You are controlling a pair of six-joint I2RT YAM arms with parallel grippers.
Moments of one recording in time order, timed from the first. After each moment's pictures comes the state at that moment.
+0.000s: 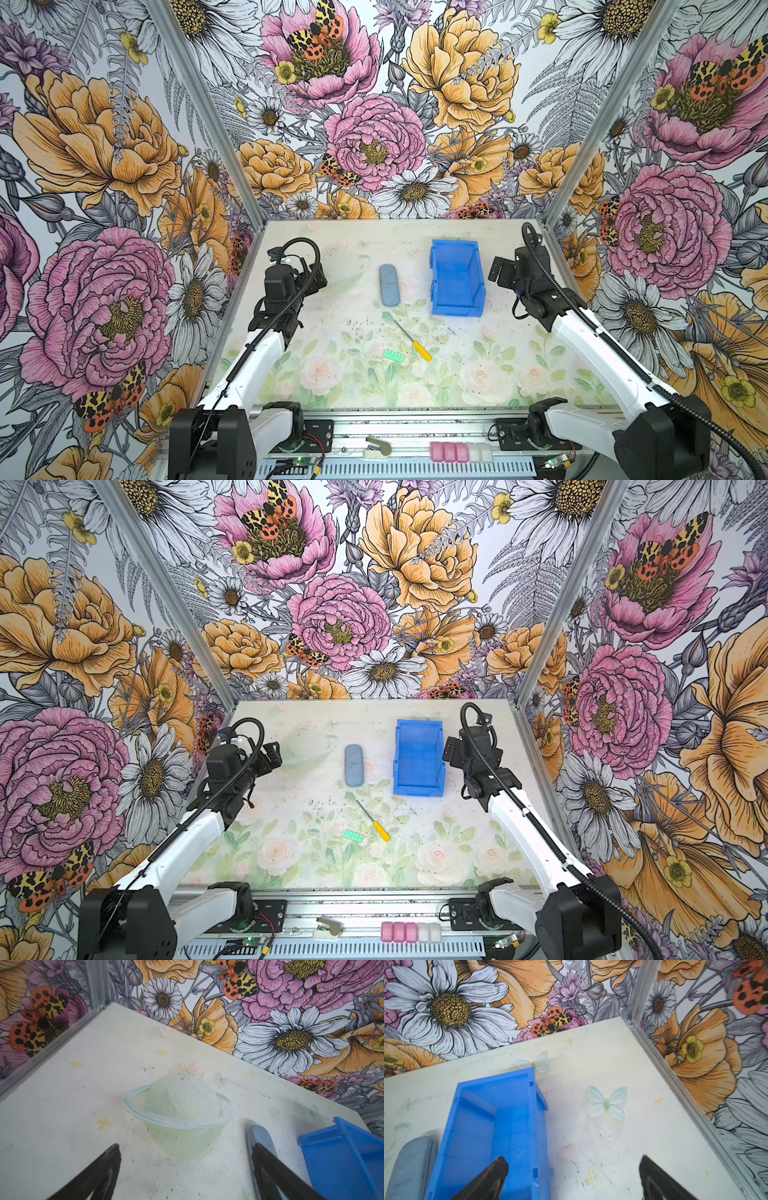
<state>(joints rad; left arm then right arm) -0.05 1.12 0.66 0.02 -0.01 -0.42 0.28 1.19 0.97 -0.45 0.35 0.37</state>
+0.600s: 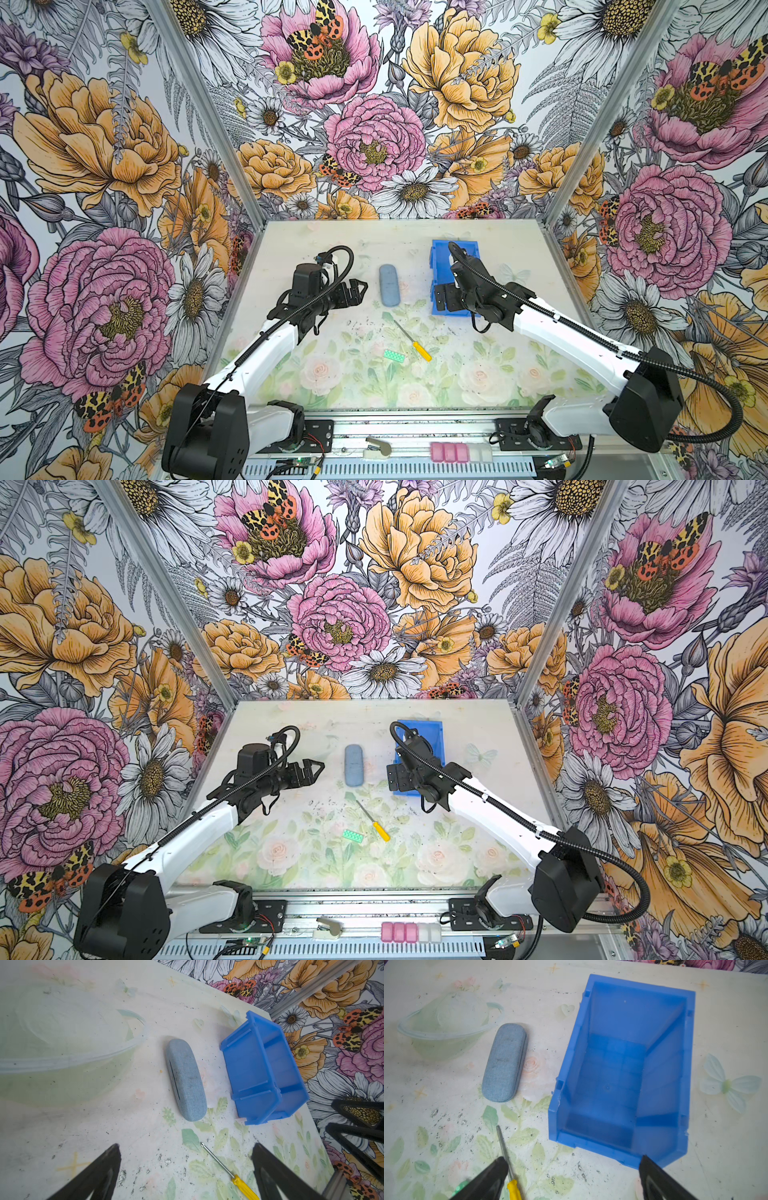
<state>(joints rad) -0.25 1.19 0.72 -0.14 0.35 -0.42 0.67 1.36 1.07 -0.61 0.22 0.37</state>
